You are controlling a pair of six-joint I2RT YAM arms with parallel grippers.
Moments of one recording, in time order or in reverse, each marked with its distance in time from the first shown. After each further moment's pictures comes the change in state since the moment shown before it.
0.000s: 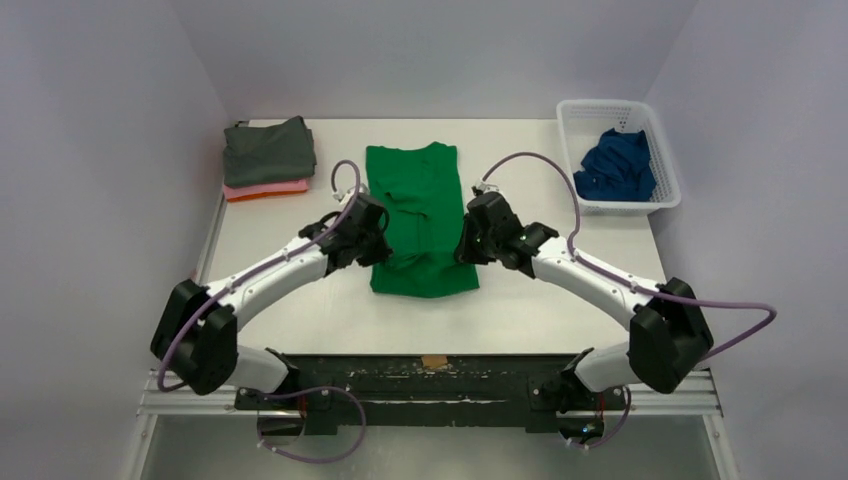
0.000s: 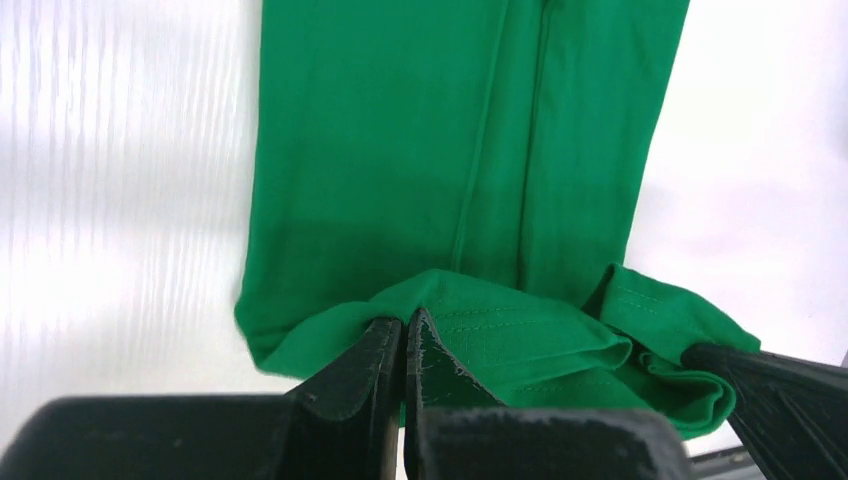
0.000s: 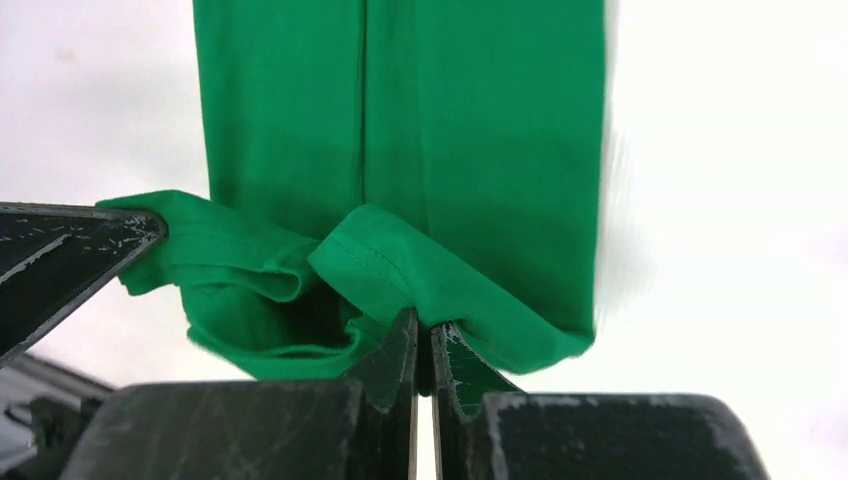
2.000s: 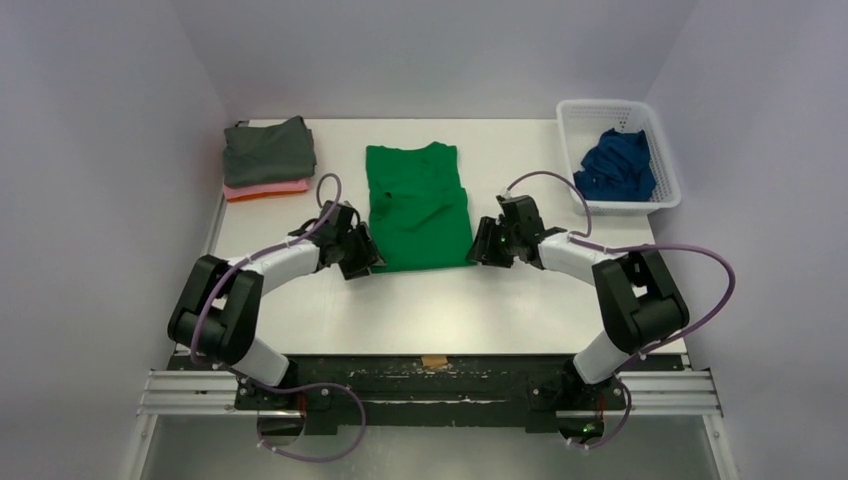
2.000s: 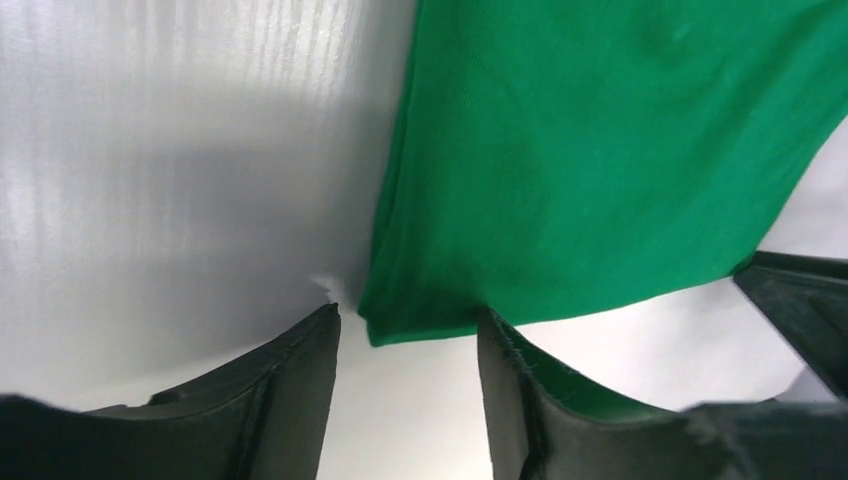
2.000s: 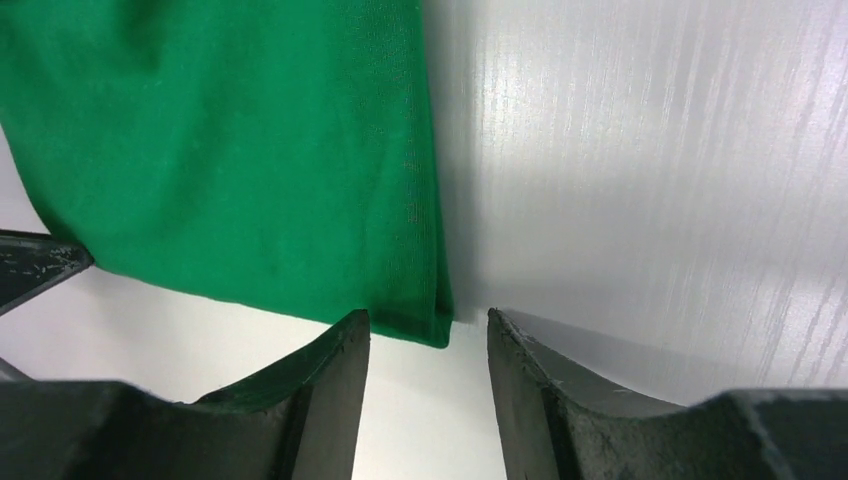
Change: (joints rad) left arm 0.298 0.193 -0.129 0.210 0.335 0.126; right arm -0.330 0.239 -0.143 0.320 -0.320 -0.135
